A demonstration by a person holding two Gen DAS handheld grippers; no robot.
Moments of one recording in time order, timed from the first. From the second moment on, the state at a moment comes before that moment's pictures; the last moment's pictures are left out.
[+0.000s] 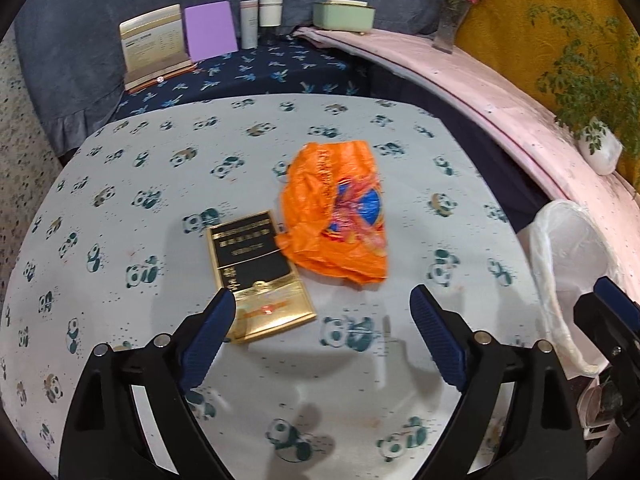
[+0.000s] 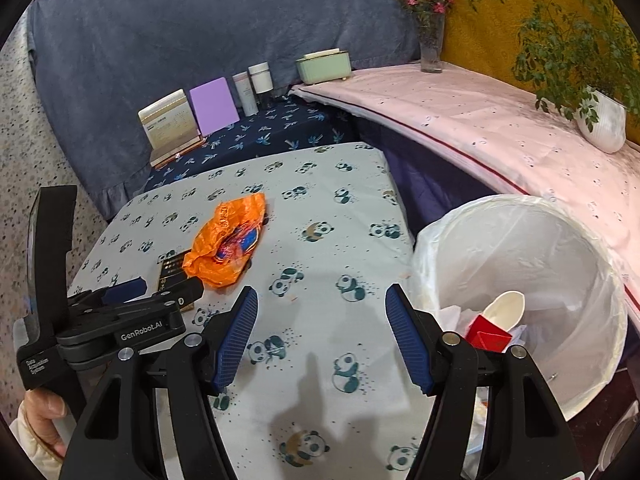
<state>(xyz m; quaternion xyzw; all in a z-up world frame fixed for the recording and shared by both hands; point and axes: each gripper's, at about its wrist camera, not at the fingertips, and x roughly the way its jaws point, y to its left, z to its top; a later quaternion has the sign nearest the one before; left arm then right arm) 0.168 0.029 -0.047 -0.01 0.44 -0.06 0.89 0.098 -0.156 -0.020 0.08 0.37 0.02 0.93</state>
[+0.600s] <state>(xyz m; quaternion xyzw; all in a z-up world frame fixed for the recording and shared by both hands) 0.204 0.065 -0.086 -0.03 0.48 -0.03 0.87 0.146 -0.107 -0.055 0.09 0.40 0.05 0.91</state>
